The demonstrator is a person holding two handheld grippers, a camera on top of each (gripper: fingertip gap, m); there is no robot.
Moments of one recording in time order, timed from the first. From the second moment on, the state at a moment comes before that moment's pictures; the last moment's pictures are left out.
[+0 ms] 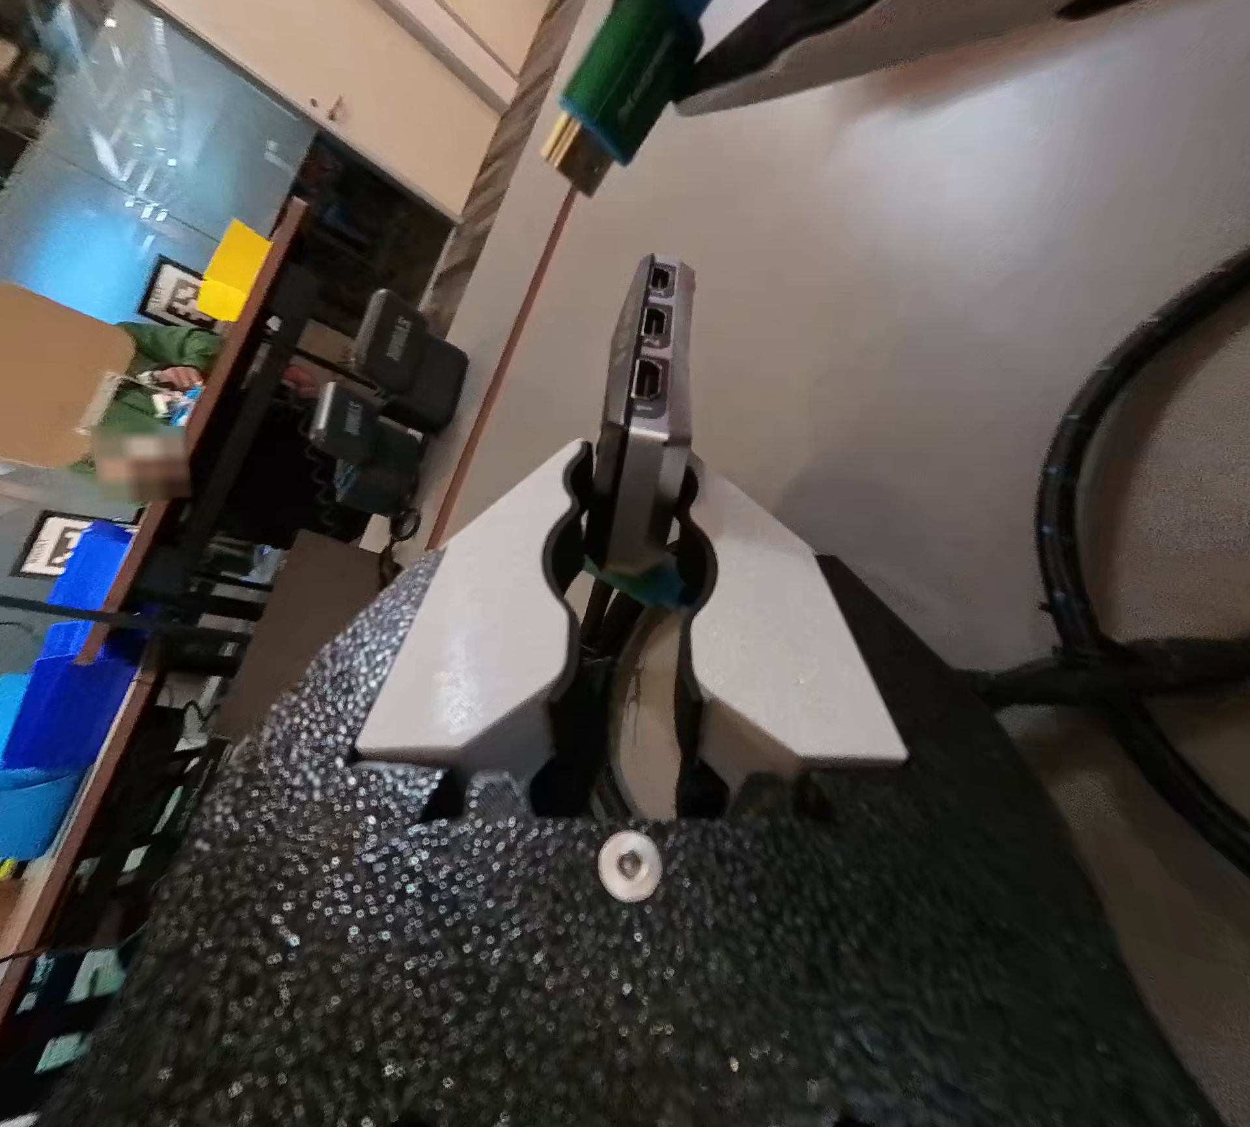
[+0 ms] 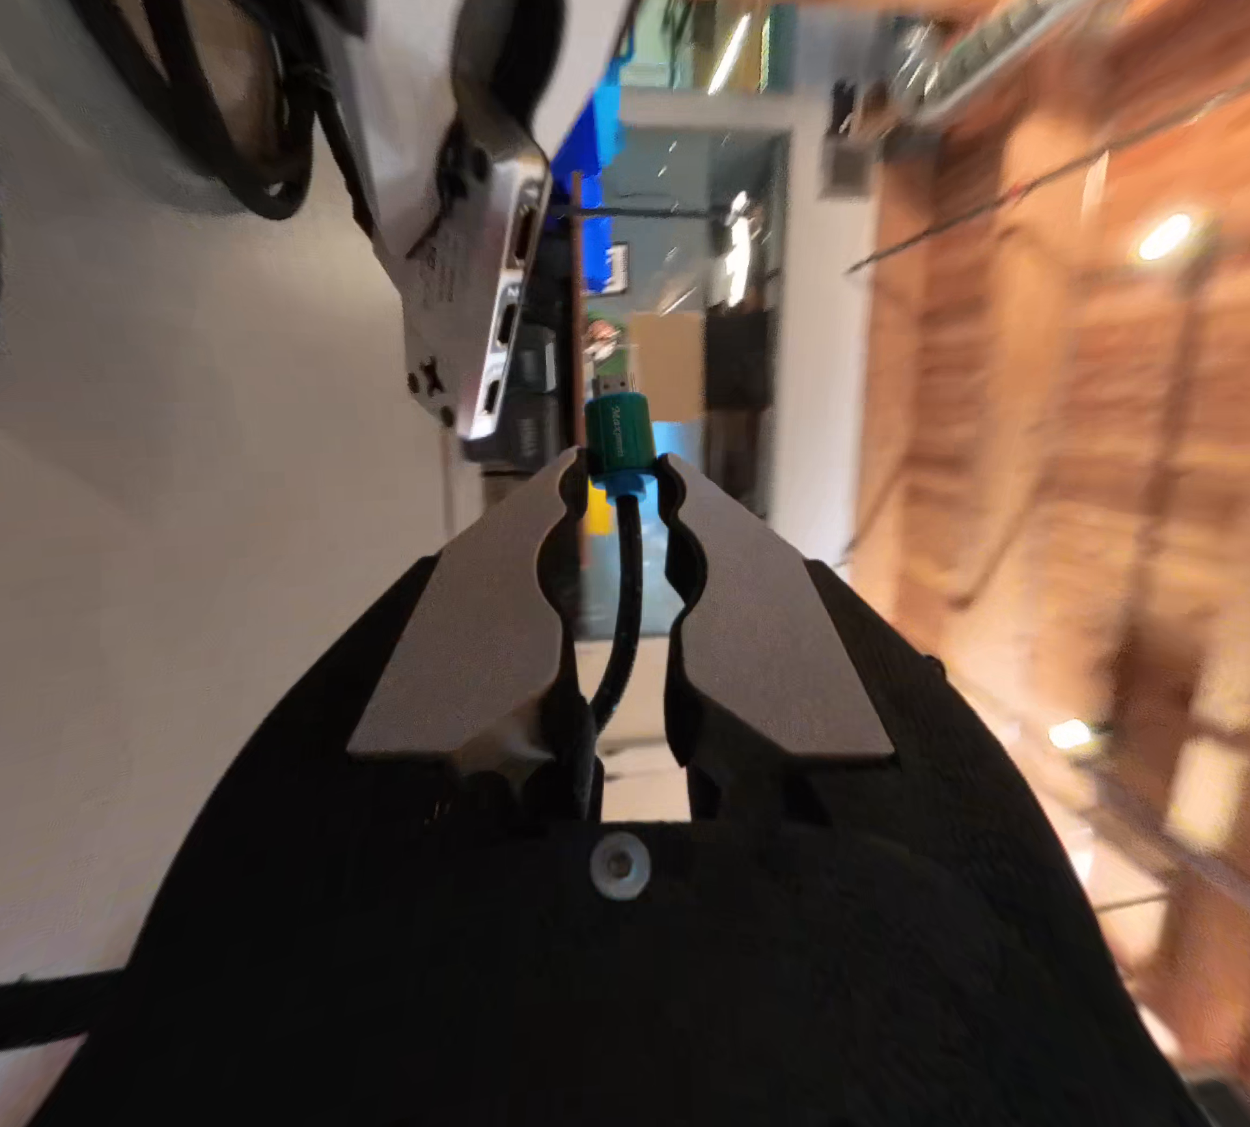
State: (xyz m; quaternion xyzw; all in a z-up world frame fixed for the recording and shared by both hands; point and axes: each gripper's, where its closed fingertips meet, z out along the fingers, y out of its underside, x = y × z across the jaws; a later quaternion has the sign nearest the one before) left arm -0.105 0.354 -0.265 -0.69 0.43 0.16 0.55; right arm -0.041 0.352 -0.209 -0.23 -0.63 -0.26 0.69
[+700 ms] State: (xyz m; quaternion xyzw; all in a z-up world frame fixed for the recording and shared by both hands) left arm -0.088 0.276 -0.265 -0.74 0.57 0.00 0.34; right arm -0.056 0.267 -0.206 0.06 -0.73 -0.32 0.60
